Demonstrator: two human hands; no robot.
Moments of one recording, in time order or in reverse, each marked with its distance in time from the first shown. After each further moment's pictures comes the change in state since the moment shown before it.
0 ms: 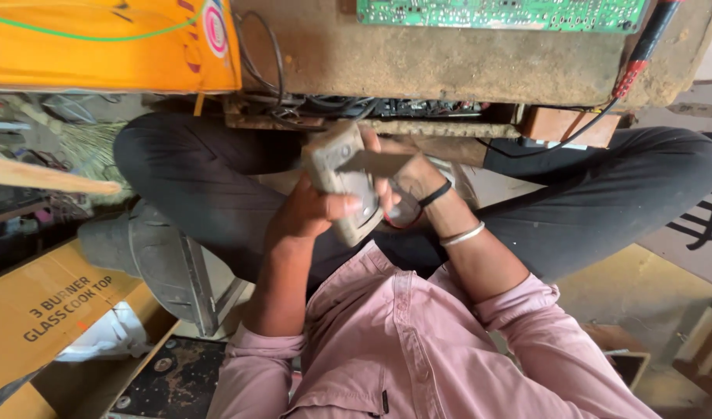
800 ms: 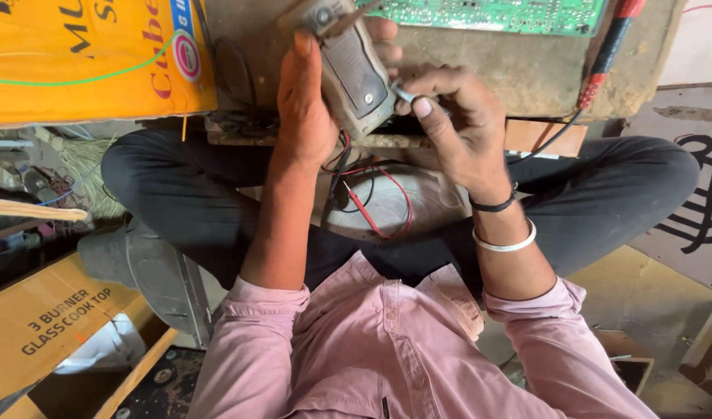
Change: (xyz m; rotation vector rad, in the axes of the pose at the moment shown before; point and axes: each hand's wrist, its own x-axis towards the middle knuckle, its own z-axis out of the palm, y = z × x) left_hand 0.115 0.013 -0.014 0.211 0.152 0.402; right_hand -0.151 -0.063 -0.021 -0.126 0.477 -1.401
